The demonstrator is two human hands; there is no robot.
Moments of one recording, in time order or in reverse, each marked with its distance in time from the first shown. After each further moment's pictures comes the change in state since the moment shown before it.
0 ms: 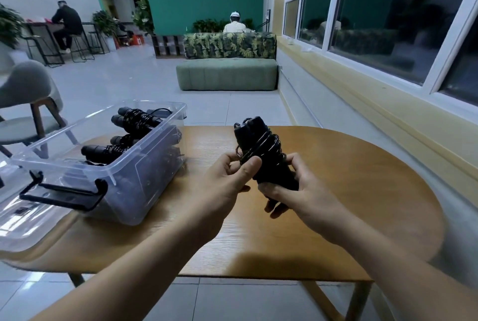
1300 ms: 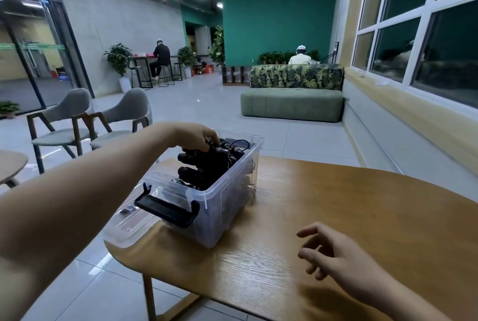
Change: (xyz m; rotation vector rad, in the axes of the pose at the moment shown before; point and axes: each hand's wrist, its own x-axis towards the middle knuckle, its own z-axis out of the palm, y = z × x) left_hand 0.112 0.137 -0.276 1.370 -0.098 -0.359; right_hand 0.047 0.038 0.060 -0.217 -0.192 0.084
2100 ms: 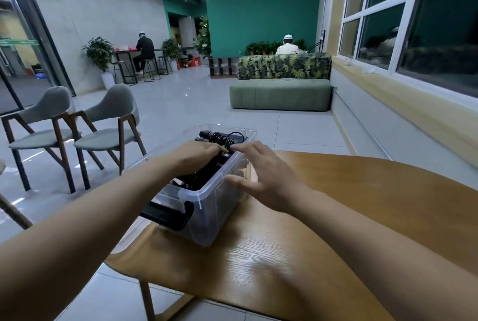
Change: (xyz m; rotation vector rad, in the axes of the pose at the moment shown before) left_hand 0.007 0.010 0.072 -0.123 0.253 0.102; right_hand 0.121 -0.108 0.042 -0.574 0.148 -0.552
